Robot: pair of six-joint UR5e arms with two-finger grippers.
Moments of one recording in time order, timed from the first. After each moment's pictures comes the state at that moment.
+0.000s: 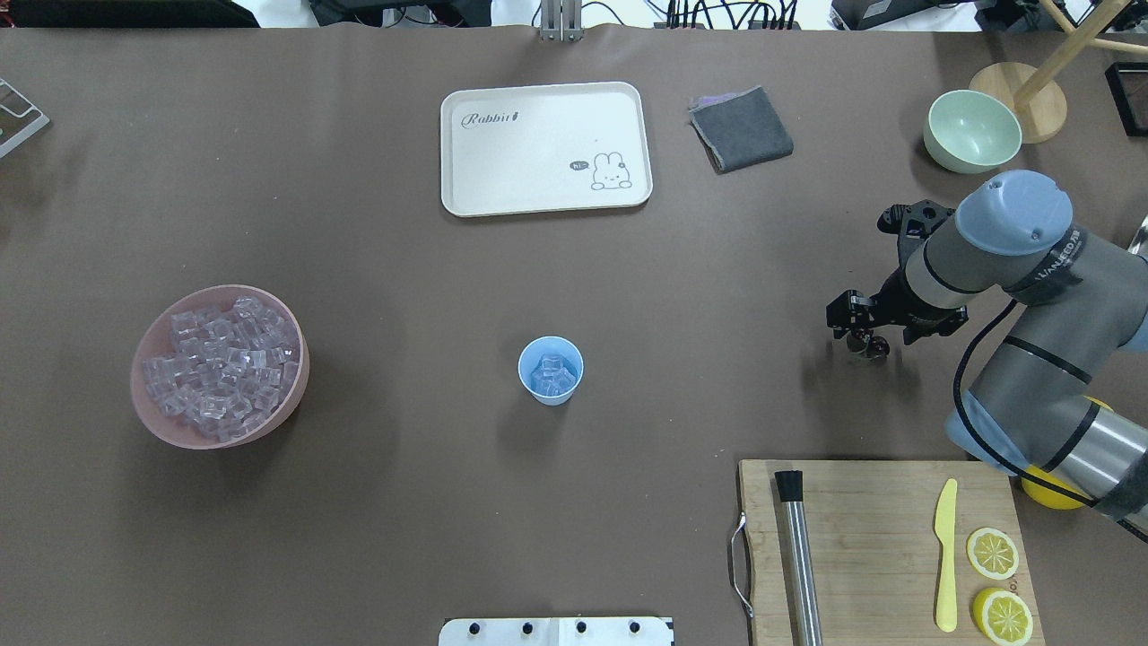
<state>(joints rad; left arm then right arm) -1.53 -1.75 -1.59 -1.30 -2.22 0.43 0.77 -1.40 1.68 -1.27 2.08 1.05</state>
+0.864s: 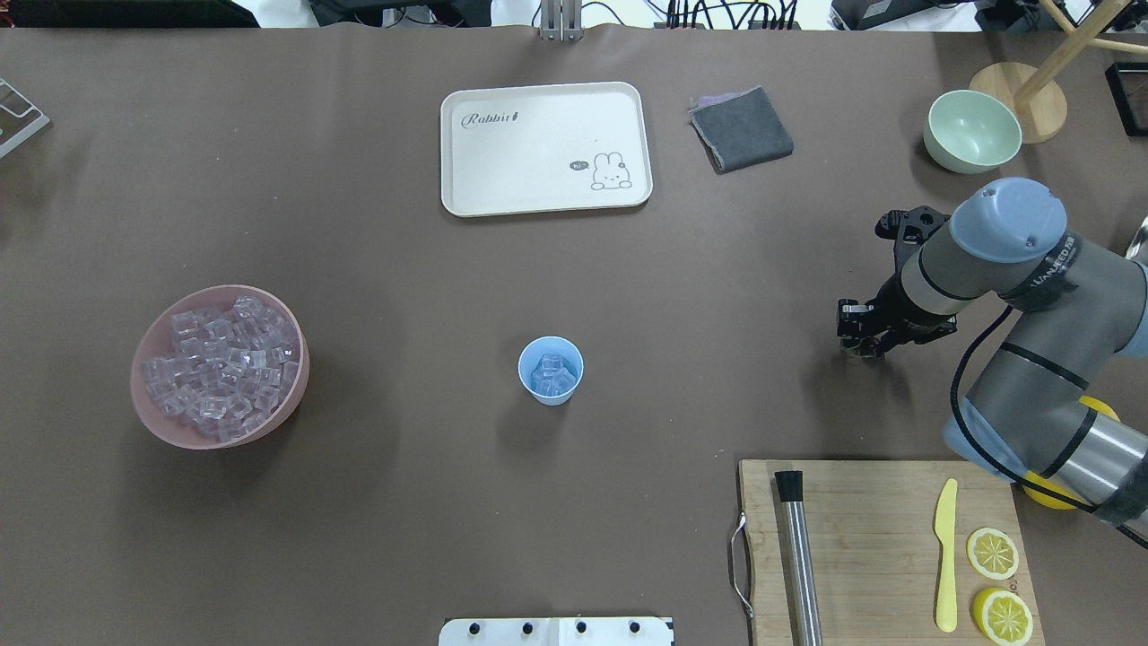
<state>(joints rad) -1.53 -1.75 -1.58 -1.30 -2.23 0.43 0.76 -1.40 1.69 -1.27 2.07 1.09</state>
